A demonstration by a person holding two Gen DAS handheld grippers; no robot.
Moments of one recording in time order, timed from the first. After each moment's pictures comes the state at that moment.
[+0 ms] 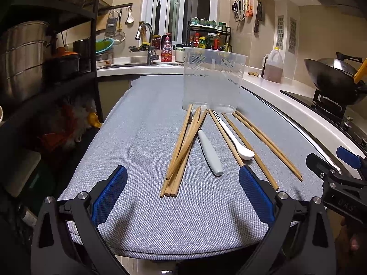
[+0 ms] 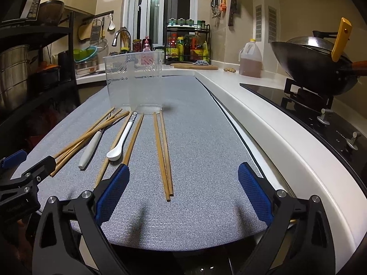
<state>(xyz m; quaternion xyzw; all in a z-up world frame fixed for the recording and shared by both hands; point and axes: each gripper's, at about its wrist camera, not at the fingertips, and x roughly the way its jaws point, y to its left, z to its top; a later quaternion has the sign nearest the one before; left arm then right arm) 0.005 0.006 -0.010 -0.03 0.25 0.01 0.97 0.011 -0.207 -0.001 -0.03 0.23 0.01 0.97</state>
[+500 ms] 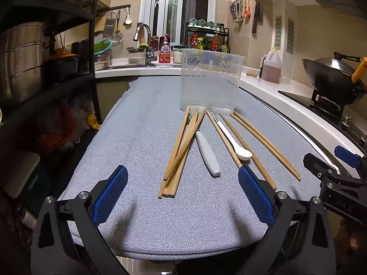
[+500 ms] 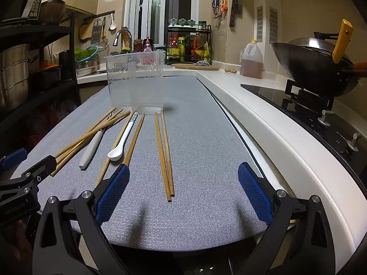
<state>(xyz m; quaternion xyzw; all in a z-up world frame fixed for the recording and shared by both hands) 0.004 0.006 -0.009 -0.03 0.25 0.00 0.97 0.010 -0.206 -0.001 -0.03 0.23 0.01 0.97</state>
